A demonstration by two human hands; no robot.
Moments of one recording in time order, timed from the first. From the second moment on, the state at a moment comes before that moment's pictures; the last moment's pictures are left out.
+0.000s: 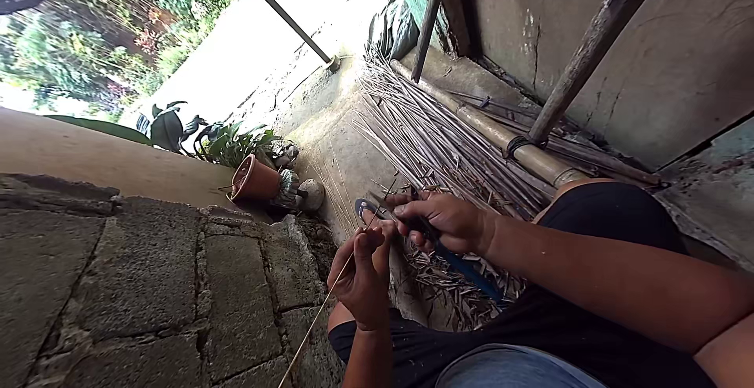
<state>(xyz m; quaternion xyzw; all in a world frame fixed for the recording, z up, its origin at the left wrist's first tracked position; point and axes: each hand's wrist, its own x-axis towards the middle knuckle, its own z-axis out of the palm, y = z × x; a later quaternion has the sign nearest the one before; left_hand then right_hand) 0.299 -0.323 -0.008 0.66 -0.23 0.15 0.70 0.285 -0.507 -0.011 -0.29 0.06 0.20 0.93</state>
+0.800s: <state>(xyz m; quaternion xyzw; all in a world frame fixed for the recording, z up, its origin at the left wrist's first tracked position) 0.299 -0.316 -0.002 0.66 -0.22 0.16 0.70 0.289 -0.511 -0.012 -0.28 0.08 0.16 0.94</state>
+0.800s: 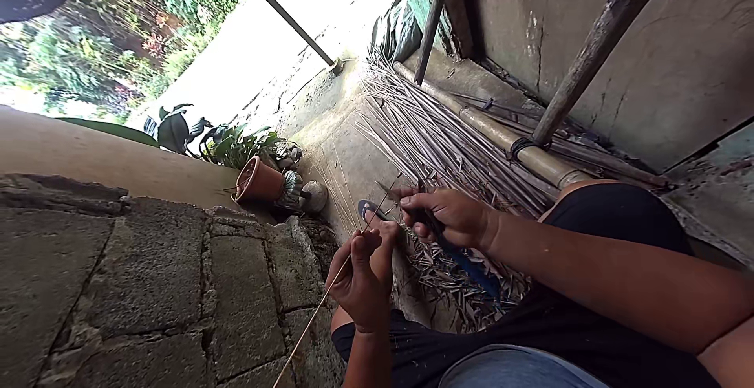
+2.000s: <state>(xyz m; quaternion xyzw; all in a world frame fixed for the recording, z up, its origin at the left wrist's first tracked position) 0.293 -0.316 -0.002 0.65 -0.26 0.14 0.70 0.296 -0.527 -0.013 -0.27 0.10 0.16 0.94</state>
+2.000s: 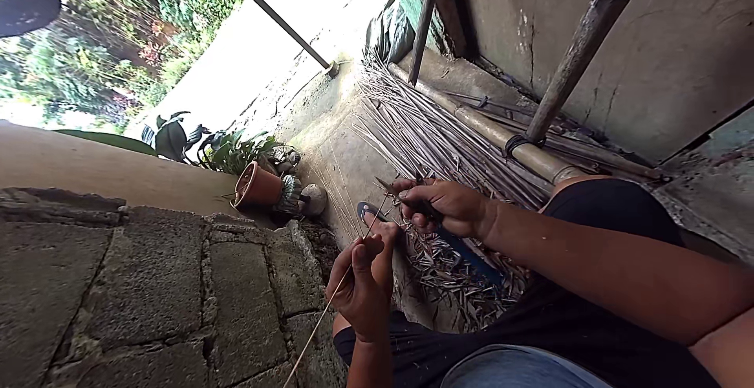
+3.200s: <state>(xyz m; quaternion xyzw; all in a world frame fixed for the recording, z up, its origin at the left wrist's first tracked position) 0.294 -0.330 0.002 0.66 -0.16 0.16 0.72 0.276 -0.487 -0.016 -0.25 0.01 0.17 0.95</state>
